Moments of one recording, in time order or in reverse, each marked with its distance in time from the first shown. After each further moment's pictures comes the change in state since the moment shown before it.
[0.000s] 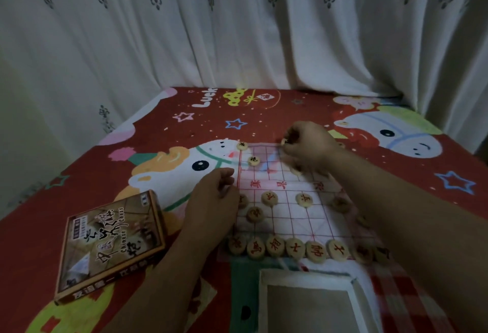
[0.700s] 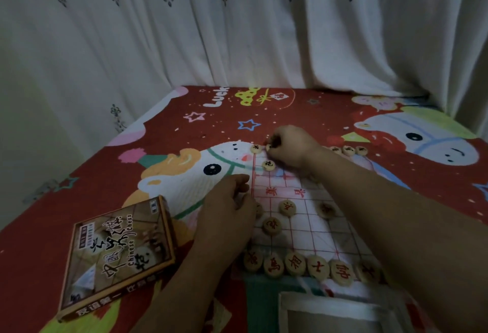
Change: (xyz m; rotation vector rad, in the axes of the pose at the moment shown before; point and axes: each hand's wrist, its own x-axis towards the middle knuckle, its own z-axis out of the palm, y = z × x) left_hand 0.003 -0.006 0.004 -0.031 -0.003 -0.011; right_hand 0.041 -0.034 0.045 -0.031 -0.165 -0.078
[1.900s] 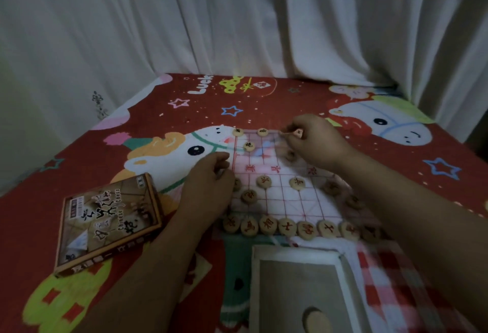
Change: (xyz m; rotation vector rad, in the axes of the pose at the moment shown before) left_hand 0.003 0.000 -0.002 0.037 0.013 0.042; right_hand -0.097 0.019 -0.045 0.024 0.223 -0.038
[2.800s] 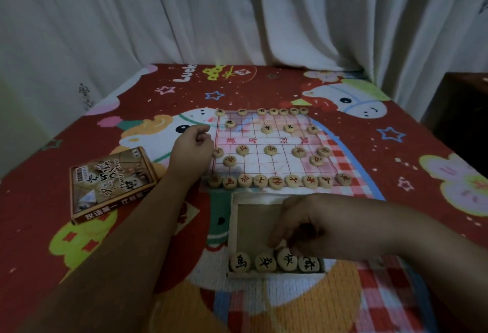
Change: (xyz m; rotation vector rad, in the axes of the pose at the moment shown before) left_hand -0.009 0.003 -0.001 -0.034 0.040 0.045; right_hand -0.204 -0.056 -0.071 0.037 -0.815 -0.170
